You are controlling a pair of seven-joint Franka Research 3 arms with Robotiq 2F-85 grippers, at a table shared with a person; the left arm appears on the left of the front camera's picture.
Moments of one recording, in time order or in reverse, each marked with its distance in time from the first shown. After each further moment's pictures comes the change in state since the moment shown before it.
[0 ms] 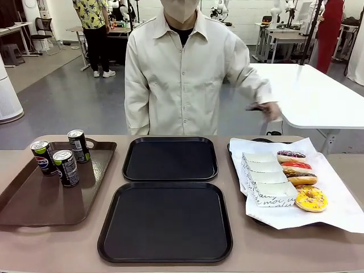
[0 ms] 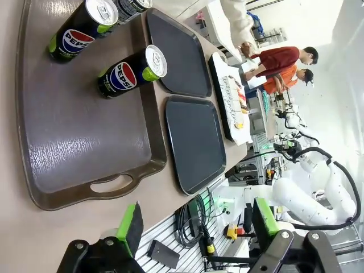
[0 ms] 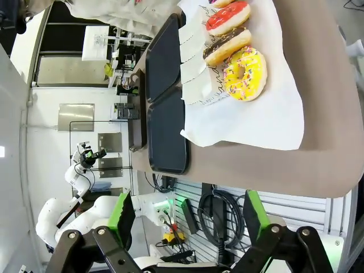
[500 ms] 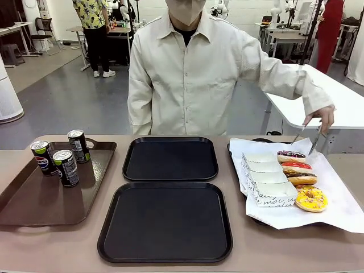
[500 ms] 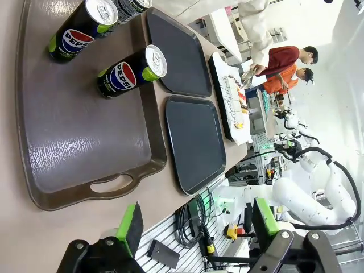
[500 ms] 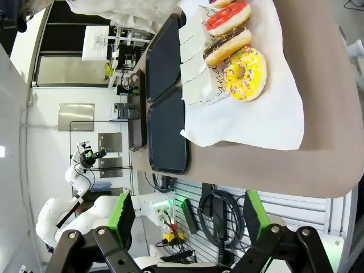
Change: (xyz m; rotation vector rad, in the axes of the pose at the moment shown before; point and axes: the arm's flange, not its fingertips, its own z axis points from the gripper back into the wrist) left arm 0.000 0.000 0.000 0.000 0.001 0.000; right arm 0.000 0.000 0.000 0.000 0.000 0.000
